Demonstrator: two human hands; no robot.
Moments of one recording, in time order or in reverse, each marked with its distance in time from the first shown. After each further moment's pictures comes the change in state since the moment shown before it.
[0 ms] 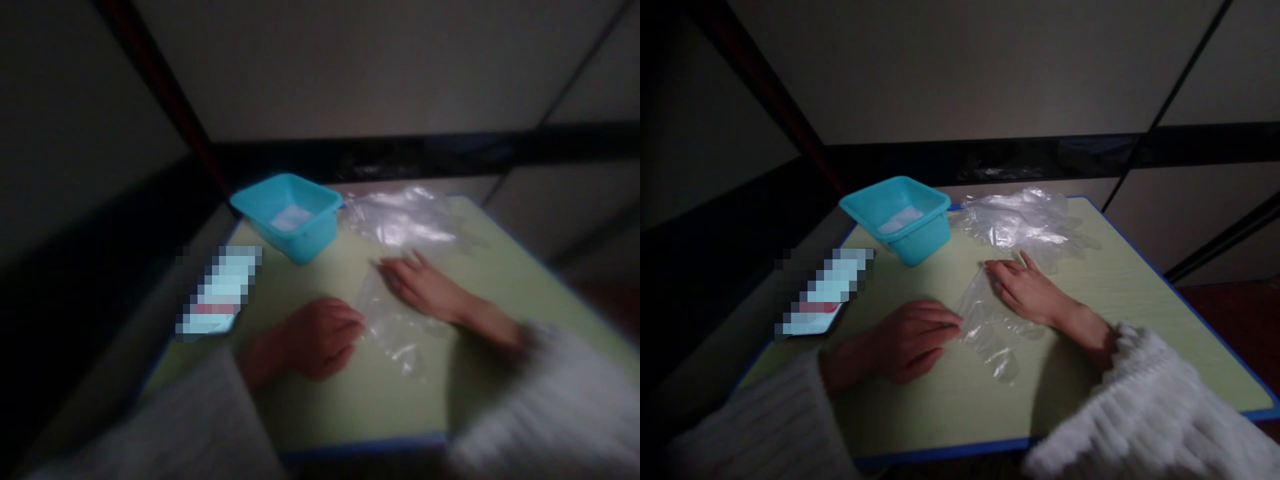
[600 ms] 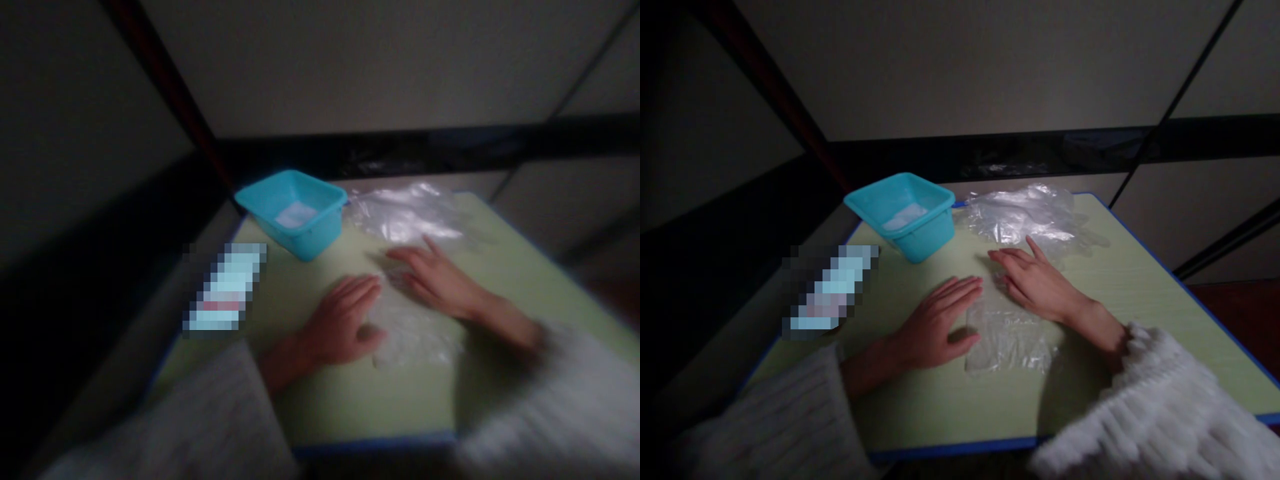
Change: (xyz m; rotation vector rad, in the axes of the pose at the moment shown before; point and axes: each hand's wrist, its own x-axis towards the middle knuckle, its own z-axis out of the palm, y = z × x) left_hand 0.017 0.007 0.026 -0.016 -0.022 -0.424; right_hand 0.000 -0.006 -0.014 -0.051 0.127 -0.075
